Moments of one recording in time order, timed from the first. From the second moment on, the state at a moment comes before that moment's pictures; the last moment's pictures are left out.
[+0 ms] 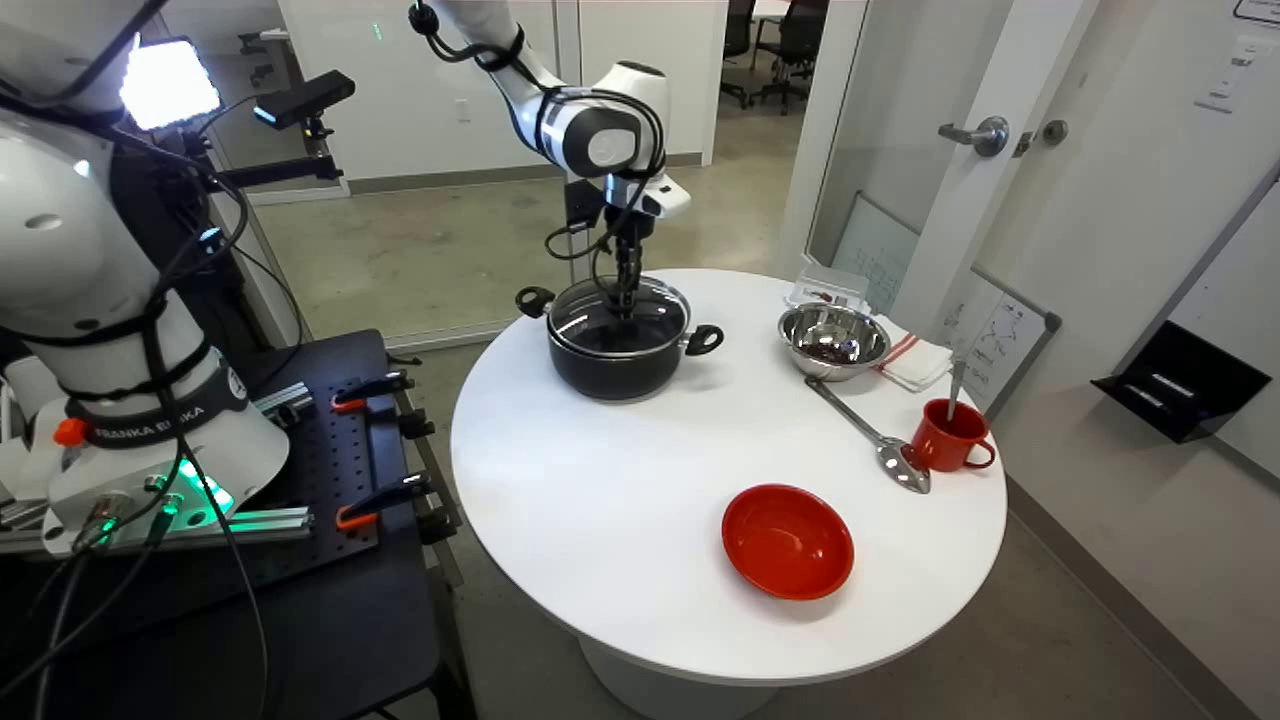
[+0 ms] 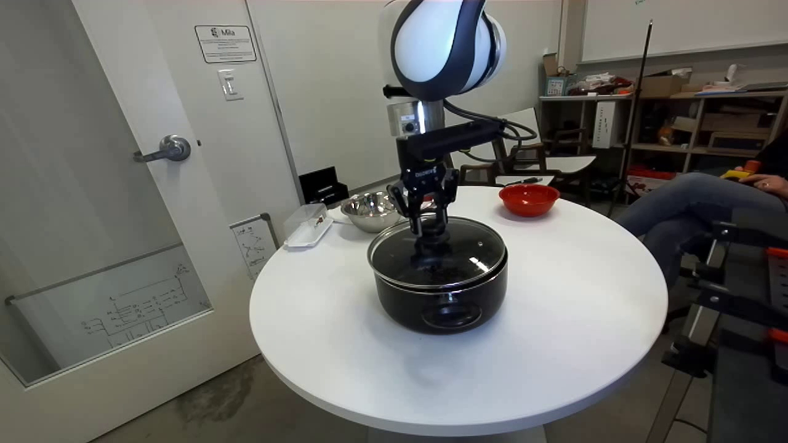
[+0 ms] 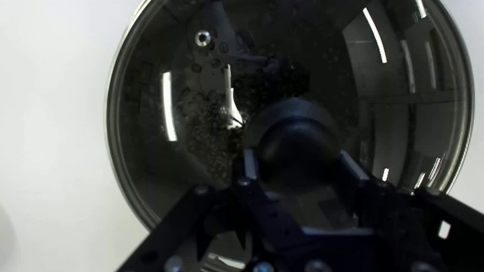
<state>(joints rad) 0.24 0.56 -0.03 -1.97 0.03 2.49 0.50</state>
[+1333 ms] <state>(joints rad) 0.25 0.55 -0.04 -1.98 0.03 2.49 0.50</state>
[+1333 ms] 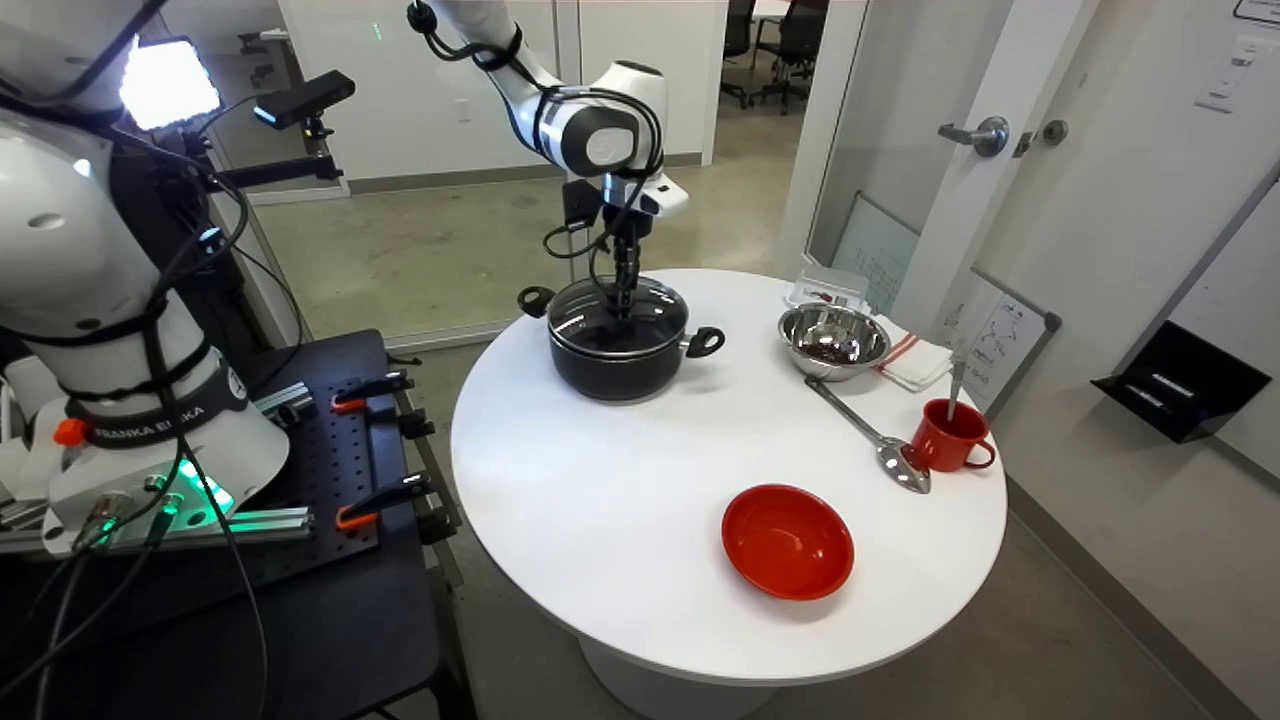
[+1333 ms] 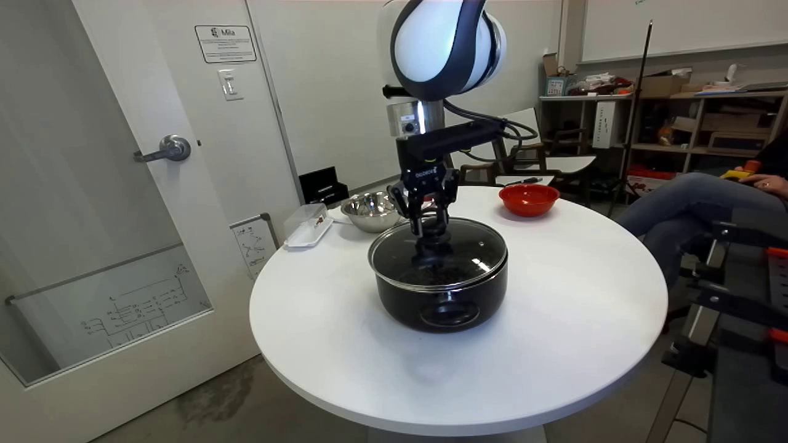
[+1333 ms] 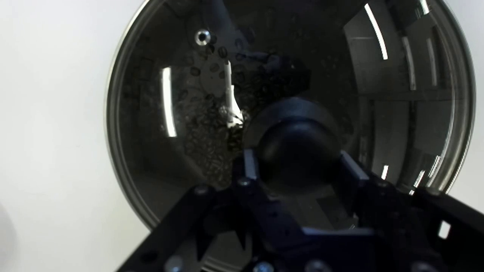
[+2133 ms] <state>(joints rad) 0.25 0.54 -0.05 -2.01 0.03 2.49 0.50</state>
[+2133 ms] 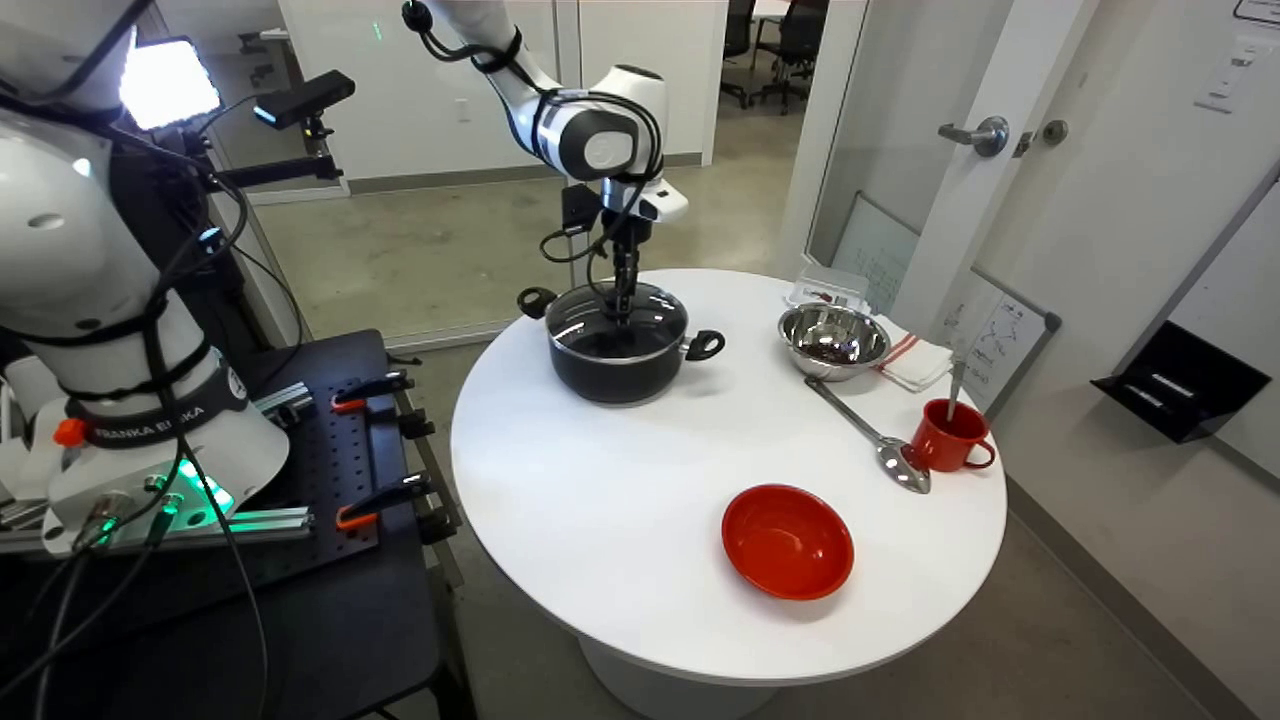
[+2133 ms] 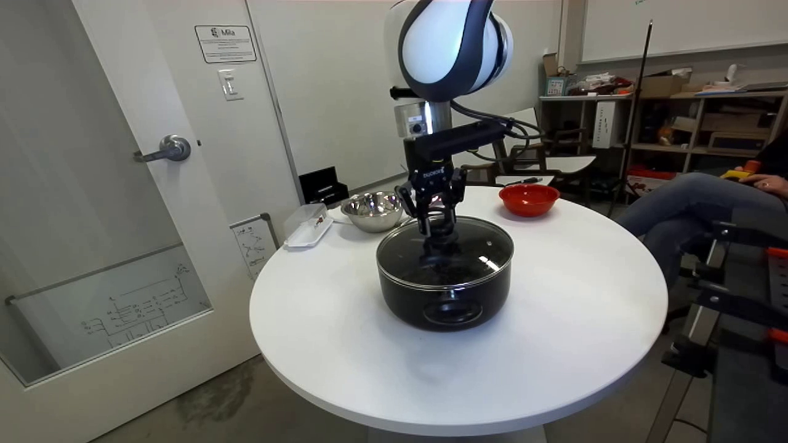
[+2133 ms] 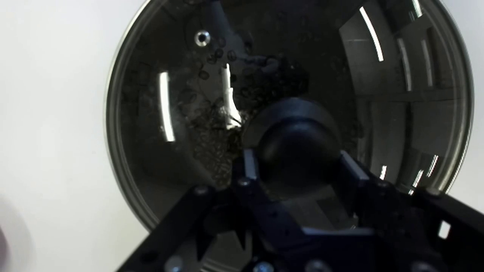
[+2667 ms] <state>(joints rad) 0.24 0.55 -0.04 -2.00 0.03 2.49 0.49</state>
